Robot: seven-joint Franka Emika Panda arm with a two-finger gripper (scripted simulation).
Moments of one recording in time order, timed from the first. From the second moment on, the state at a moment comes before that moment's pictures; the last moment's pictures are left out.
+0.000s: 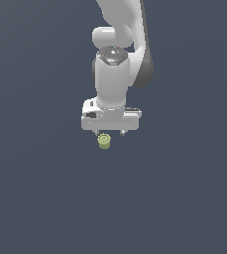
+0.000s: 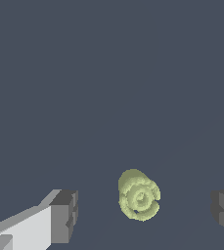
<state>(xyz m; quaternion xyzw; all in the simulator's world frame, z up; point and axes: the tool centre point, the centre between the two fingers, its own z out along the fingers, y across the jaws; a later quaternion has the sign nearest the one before) 0.010 -0.012 0.197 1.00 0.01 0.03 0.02</state>
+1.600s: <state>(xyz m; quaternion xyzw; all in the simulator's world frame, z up) -0.040 -0.039 0.114 1.00 -0.08 0.00 0.00</state>
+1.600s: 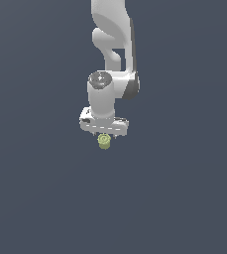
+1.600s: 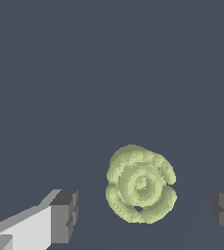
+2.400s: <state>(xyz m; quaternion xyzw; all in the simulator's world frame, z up) -0.050 -0.044 0.077 1.00 -0.10 0.00 0.00</state>
